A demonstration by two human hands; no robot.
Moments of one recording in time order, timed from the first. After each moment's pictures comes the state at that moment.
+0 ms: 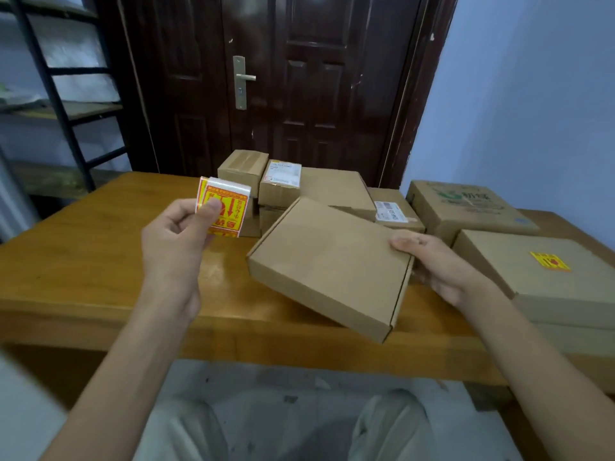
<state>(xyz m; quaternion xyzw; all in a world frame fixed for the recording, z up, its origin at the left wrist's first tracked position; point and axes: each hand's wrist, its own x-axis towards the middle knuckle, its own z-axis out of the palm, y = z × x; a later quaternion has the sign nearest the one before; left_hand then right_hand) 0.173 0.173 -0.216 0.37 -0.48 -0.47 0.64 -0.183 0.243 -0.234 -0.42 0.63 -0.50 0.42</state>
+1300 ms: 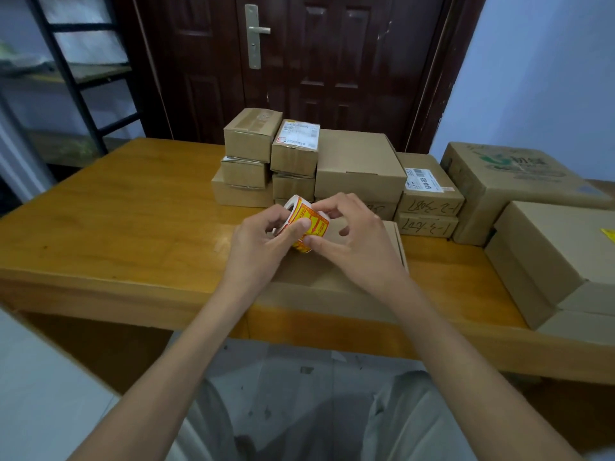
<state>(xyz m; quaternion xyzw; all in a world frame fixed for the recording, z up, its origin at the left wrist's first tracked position) 0.116 0.124 -0.301 0.38 -0.72 -0.35 0.47 -0.065 0.183 -0.283 -0.68 0.60 -0.42 0.07</state>
